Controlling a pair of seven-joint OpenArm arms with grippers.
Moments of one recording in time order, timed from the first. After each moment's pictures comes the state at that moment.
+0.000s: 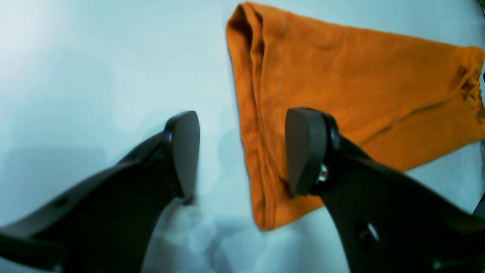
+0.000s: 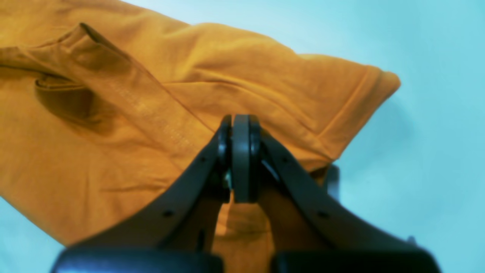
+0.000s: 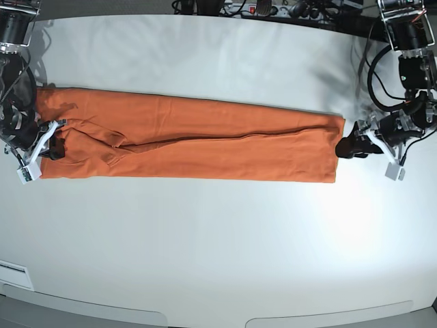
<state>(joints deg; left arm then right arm) -1.2 -29.2 -19.9 78.2 -62.3 -31.5 65.1 -2.6 31.3 19.5 86.1 35.9 38.5 -52.9</state>
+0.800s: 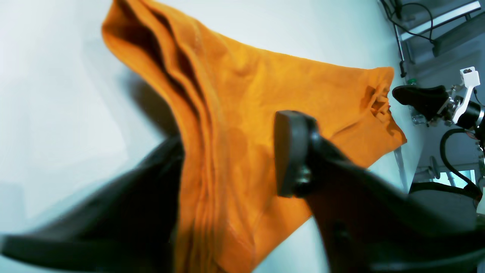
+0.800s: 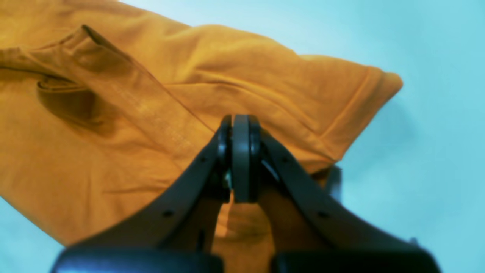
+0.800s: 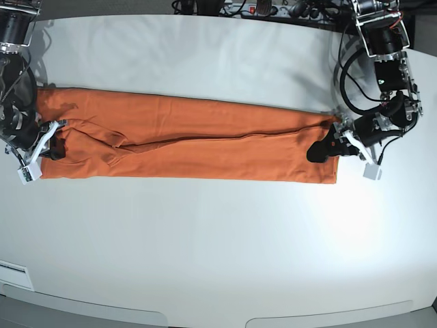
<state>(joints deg) -2.4 -20.1 -19.4 71.7 -70.0 -35.4 69.5 -2.6 30.5 19.5 86.1 35.9 38.5 -52.9</state>
